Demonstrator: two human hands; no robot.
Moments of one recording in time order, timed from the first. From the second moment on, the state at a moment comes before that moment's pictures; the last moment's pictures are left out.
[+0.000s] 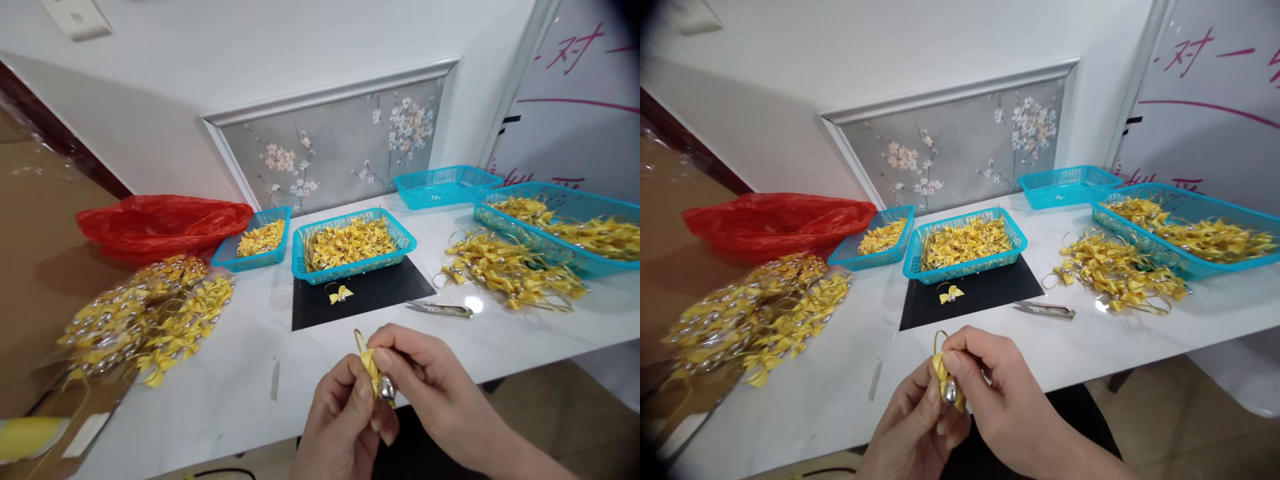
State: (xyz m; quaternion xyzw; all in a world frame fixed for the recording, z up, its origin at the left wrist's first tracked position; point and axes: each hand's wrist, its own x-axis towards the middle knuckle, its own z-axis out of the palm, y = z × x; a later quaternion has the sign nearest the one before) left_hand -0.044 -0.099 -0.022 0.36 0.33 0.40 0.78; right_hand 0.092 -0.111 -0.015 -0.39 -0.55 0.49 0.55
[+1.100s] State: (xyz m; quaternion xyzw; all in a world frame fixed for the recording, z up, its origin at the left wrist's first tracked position) left_hand -0.044 -0.092 -0.012 0.35 0.41 0.41 0.73; right_hand 0.106 -0.105 -0.011 -0.44 -0.64 0.47 0.40
